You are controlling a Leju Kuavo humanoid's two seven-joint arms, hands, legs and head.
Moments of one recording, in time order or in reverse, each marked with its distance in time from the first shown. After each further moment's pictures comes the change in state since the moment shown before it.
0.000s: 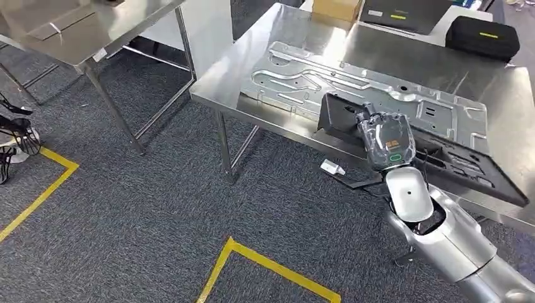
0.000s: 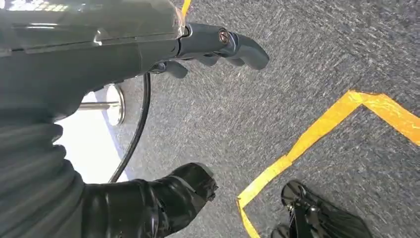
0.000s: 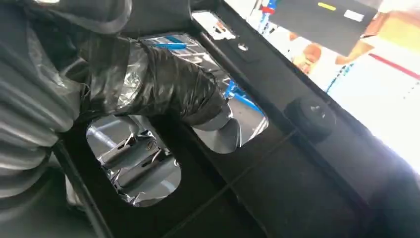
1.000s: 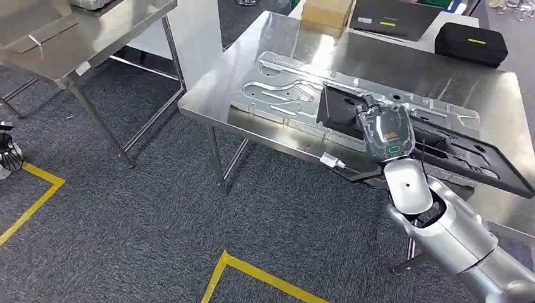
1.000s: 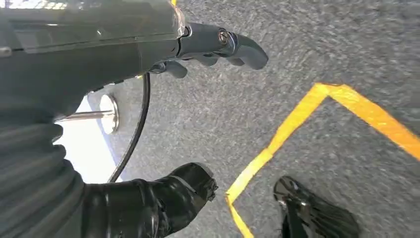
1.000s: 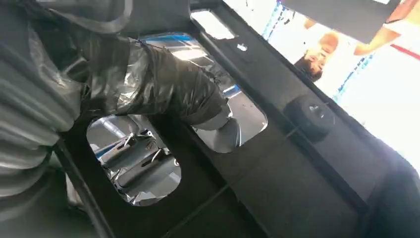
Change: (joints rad) left arm 0.008 0.009 0.000 0.013 -0.010 -0.014 -0.029; right arm -0.053 -0.005 0.035 0.001 0.000 0.033 0.014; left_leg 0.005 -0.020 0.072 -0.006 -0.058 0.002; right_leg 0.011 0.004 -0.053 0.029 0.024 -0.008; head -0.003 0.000
